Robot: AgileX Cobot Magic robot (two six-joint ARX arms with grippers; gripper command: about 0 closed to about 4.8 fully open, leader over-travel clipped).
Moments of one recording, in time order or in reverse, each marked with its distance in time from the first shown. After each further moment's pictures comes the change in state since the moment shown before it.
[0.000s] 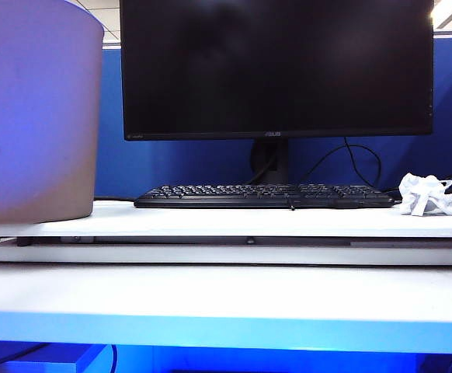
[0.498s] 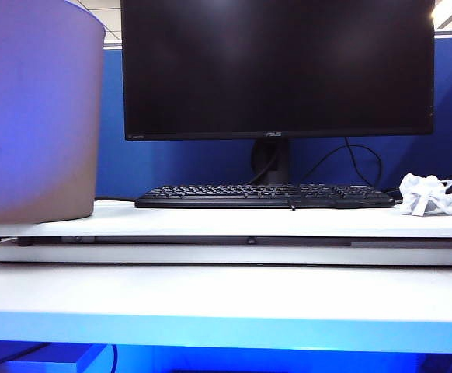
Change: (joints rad) left arm 0.161 -0.164 -0.027 -0.406 -0.422 -0.095; right arm 0.000 0.000 0.000 0.002 -0.010 0.000
